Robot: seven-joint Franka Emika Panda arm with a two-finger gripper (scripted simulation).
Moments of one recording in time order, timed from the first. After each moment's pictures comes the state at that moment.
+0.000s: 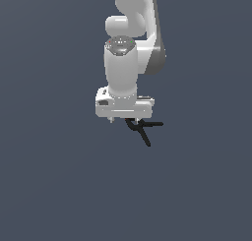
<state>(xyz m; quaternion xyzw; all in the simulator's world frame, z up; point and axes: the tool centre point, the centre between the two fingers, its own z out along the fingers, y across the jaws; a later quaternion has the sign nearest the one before) 0.004 -0.006 0.194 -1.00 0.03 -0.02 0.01</state>
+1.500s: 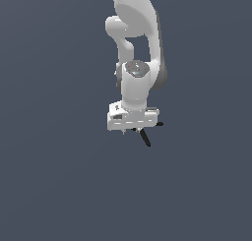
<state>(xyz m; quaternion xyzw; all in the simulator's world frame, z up) 0.013 0.023 0.129 -1.00 -0.07 -0.05 -0.02</state>
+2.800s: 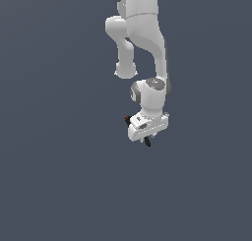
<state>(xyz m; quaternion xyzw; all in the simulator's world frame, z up) 0.004 0.105 0.049 -0.97 -0.23 -0.12 -0.03</state>
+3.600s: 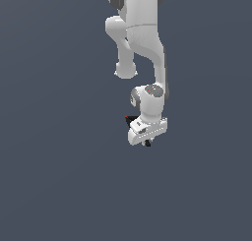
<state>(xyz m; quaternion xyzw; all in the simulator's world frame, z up) 0.009 0.106 0.022 -0.97 -0.23 -0.12 -0.03</state>
